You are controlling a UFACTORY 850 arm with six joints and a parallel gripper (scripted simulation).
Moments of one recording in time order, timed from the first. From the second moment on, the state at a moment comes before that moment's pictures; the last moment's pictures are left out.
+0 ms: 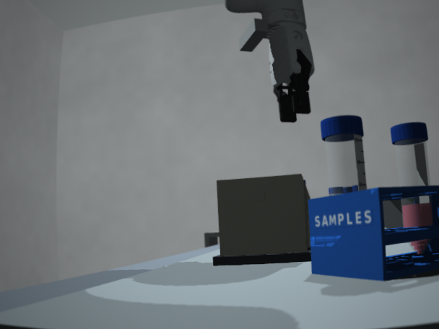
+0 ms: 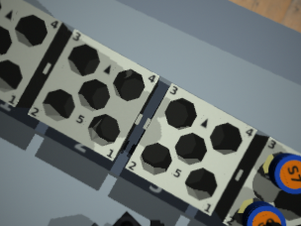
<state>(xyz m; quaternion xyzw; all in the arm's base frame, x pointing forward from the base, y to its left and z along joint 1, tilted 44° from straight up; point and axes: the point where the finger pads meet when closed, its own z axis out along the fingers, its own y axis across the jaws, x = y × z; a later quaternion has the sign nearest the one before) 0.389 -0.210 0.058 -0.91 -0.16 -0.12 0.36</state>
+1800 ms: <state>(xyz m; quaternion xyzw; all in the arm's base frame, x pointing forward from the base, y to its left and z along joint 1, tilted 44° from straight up) 0.385 -0.036 0.225 -0.91 -0.20 -0.14 0.35</state>
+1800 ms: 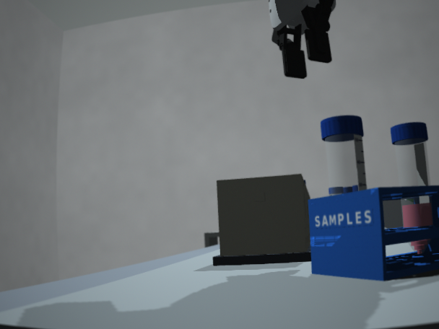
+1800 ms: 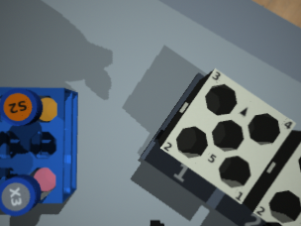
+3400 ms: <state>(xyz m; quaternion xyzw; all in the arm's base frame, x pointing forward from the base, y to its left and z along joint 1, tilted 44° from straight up) 0.383 0.087 0.342 -0.91 -0.20 -0.14 0.35</state>
